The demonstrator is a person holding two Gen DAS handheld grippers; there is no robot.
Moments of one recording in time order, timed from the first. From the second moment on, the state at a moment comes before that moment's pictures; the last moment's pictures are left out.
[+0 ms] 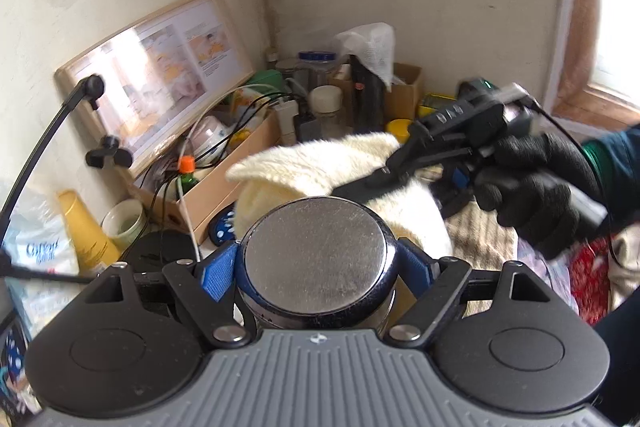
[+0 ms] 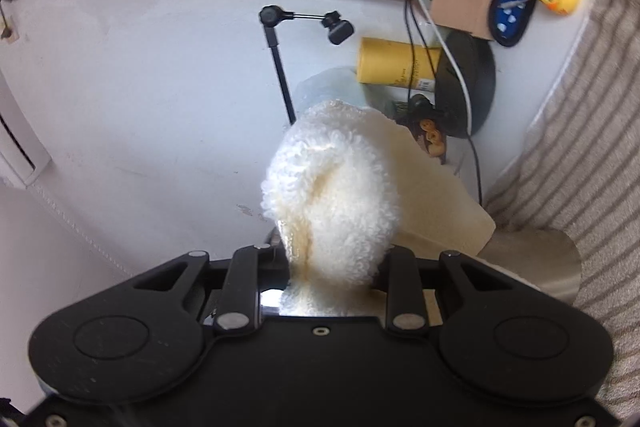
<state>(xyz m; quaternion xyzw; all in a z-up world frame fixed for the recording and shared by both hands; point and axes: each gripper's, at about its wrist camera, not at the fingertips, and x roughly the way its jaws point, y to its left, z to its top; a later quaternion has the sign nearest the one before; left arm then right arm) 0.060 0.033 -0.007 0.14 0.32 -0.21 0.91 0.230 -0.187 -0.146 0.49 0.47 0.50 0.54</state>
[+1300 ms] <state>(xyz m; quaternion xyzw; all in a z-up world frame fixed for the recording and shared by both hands) 0.068 0.009 -0.005 0.08 0.34 -0.13 0.93 0.194 -0.218 -0.162 0.55 0.43 0.47 0.54</state>
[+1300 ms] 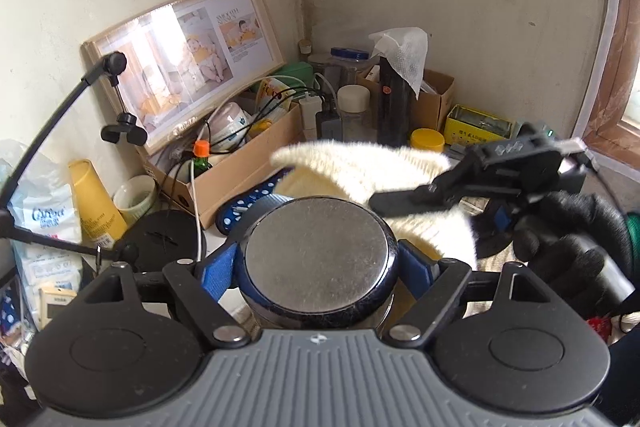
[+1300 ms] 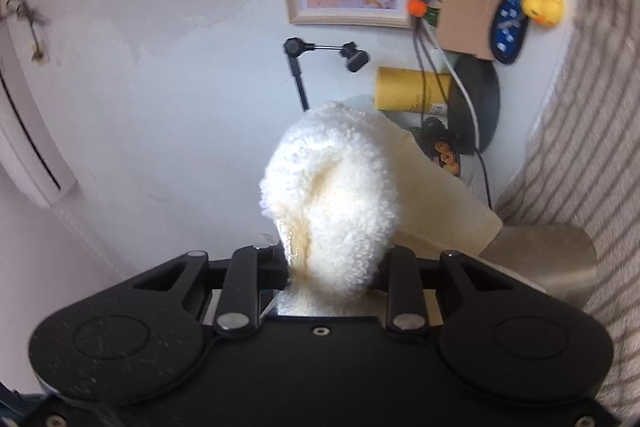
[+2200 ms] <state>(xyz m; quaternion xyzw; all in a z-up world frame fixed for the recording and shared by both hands) 0.069 0.009 -0.006 0.09 0.35 -0.13 0.93 0.196 -0.224 -0.267 0.54 0.53 0.36 0.54</state>
